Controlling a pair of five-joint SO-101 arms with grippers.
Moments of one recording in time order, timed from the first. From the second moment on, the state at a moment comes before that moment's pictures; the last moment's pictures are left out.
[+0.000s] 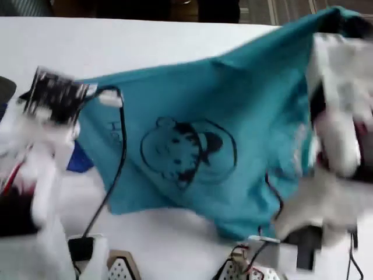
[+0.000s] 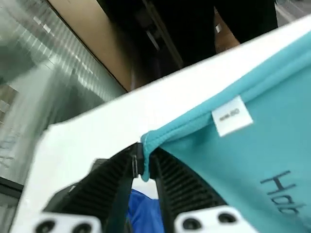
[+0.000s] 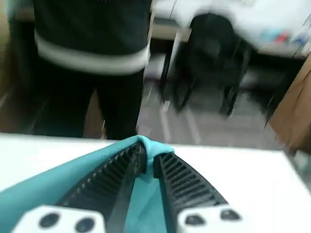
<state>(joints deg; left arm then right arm) -14.7 -51.3 15.4 71.3 -27.2 5.7 -4.9 -60.7 89.8 10.5</state>
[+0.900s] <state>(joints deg) -11.1 18.3 -22.1 80.7 -27.2 -0.4 39.3 -60.5 86.9 10.5</state>
